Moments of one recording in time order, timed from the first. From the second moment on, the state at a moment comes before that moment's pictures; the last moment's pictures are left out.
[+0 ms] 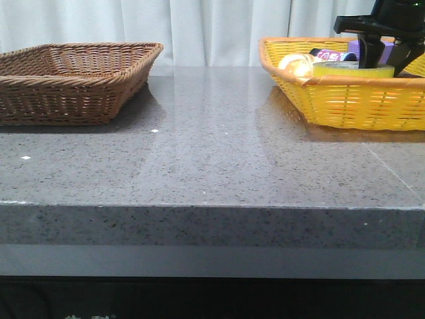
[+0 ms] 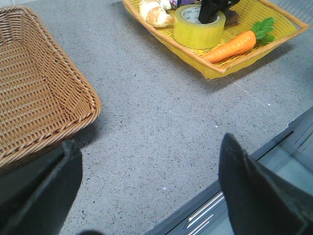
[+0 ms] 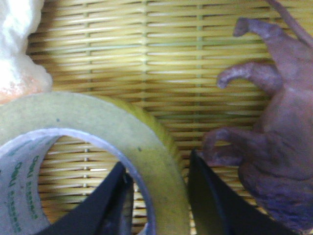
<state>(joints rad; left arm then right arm) -0.56 0.74 -0.86 -0.21 0.67 0.18 0.00 2.15 -2.10 0.09 1.20 0.09</state>
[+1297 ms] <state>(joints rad) -0.56 0.74 -0.86 -0.21 0.67 0.18 0.48 1.77 -2.07 0.09 1.23 -0.13</state>
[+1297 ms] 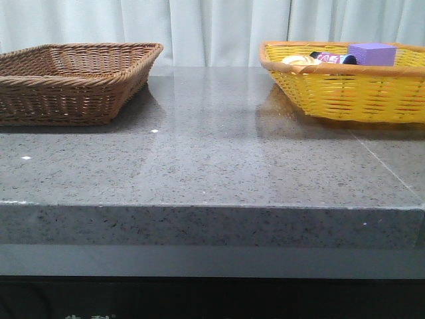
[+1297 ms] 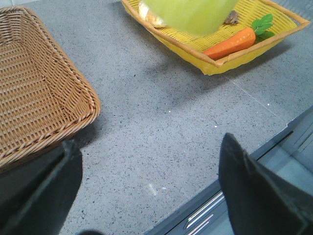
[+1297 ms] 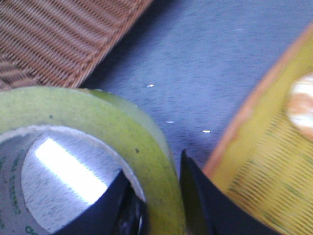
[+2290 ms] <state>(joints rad) -0.56 0.74 -0.86 -0.21 0.67 0.18 0.57 2.09 -2.03 -0.05 1.18 -0.14</state>
